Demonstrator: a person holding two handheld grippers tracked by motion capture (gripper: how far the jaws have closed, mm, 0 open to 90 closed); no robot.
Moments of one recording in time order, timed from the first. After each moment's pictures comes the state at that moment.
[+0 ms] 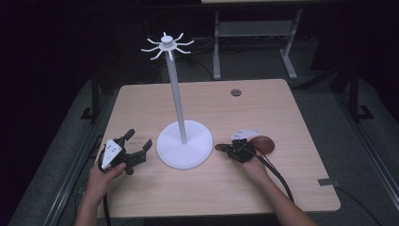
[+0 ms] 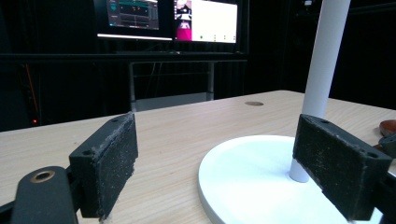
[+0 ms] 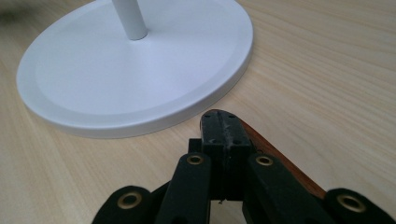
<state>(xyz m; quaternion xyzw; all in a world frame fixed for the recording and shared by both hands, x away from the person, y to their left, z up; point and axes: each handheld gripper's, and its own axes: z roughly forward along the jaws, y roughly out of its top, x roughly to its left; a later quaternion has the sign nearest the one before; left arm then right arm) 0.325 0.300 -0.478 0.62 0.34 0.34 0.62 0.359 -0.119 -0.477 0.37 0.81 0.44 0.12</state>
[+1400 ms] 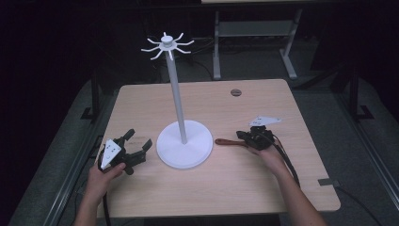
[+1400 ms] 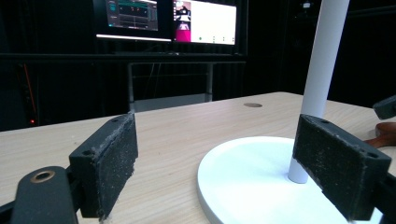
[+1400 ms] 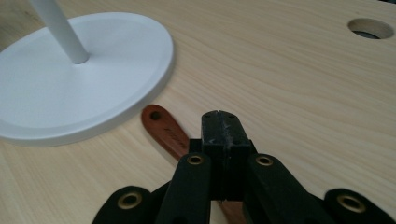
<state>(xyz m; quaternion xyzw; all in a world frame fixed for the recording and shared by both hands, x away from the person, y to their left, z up) 0.325 0.301 -0.478 0.62 0.34 0.34 0.62 0.382 -0.177 -0.445 0.39 0.80 0.43 0.15</state>
